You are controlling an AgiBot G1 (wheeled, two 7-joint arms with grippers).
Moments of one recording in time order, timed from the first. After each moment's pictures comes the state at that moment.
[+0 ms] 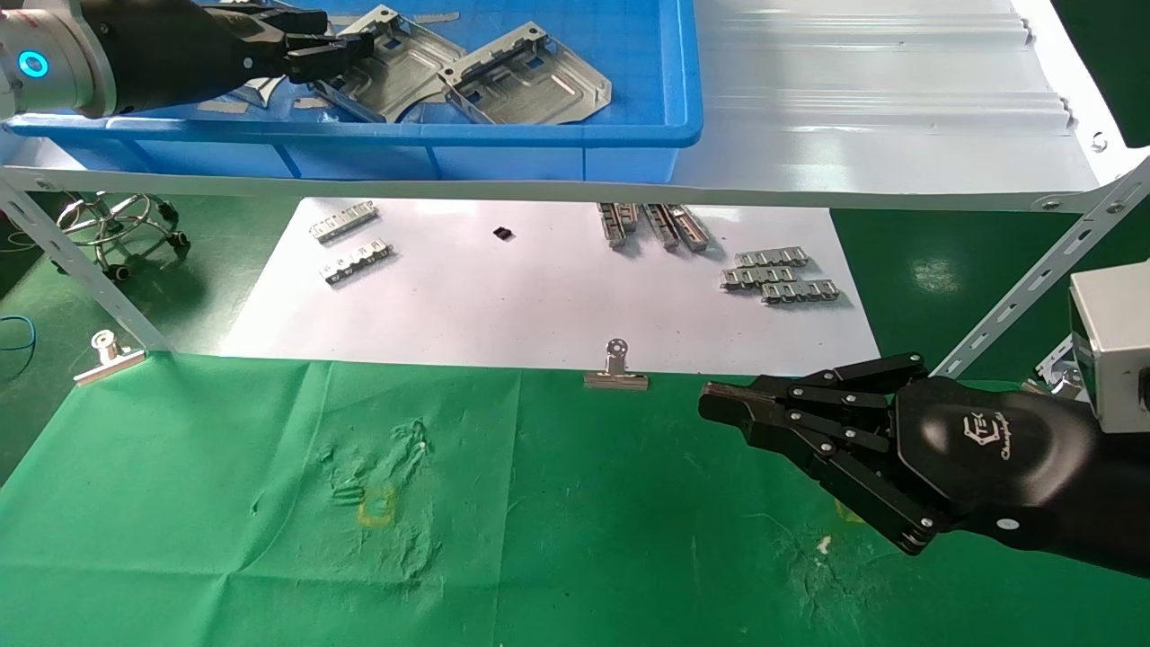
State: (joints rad) left arm -2.04 1.16 0.55 -0.02 1.34 0.91 -0.02; right arm 1.05 -0.53 -0.40 1.19 -0.59 -1.37 0.10
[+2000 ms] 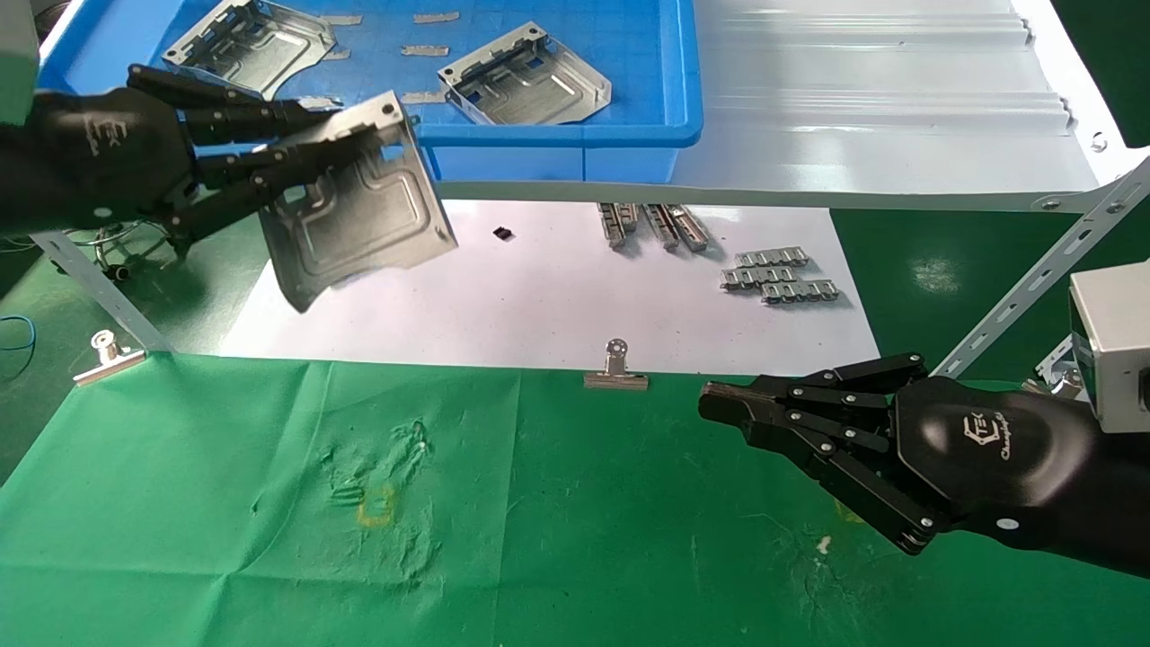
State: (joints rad) left arm -1.84 0.81 0.53 -0.38 1.08 1.60 0.34; right arm 1.05 -0.53 -0.40 1.19 -0.59 -1.37 0.10
